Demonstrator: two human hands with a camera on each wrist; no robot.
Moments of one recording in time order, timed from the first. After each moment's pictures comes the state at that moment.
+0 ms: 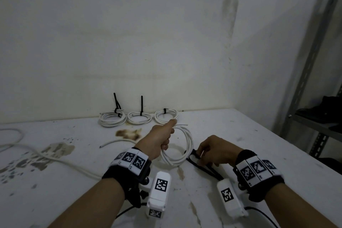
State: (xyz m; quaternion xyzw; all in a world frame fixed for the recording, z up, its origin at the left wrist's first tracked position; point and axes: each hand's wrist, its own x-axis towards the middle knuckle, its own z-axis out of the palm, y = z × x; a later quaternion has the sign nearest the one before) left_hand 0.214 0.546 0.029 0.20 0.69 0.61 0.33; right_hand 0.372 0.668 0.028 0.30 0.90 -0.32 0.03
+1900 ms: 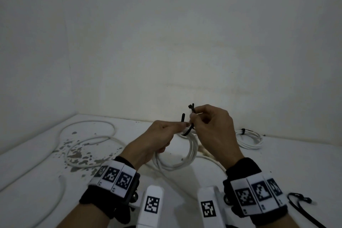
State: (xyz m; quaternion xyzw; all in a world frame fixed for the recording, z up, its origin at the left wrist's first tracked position) left_hand 0.088 0.341 0.063 0.25 0.72 0.62 0.16; right_hand 0.172 0.475 0.081 0.07 0.82 -0.41 -0.40
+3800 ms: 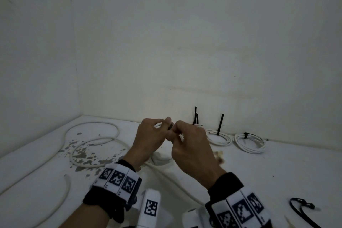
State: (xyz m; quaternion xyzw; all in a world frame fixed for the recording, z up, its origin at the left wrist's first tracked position) left_hand 0.064 0.332 0.043 0.27 0.76 0.58 -0.12; right_hand 0.173 0.424 0.061 -0.05 0.88 -0.31 -0.36
